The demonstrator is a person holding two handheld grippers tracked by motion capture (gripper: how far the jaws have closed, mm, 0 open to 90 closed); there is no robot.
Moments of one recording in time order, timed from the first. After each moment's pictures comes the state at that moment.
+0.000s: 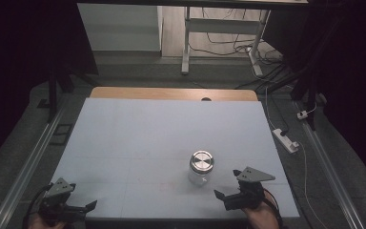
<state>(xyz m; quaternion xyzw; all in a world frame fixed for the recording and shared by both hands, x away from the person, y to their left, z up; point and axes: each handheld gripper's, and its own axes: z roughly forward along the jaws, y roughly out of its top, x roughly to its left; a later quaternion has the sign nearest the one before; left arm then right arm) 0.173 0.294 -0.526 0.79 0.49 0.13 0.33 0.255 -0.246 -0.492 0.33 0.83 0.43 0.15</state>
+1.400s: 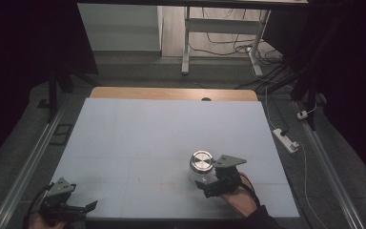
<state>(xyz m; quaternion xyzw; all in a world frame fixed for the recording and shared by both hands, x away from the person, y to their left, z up) 0.174 0.294 -0.527 0.79 0.49 0.13 0.33 0.295 -0.190 -0.502 0.31 0.85 0.40 0.13</state>
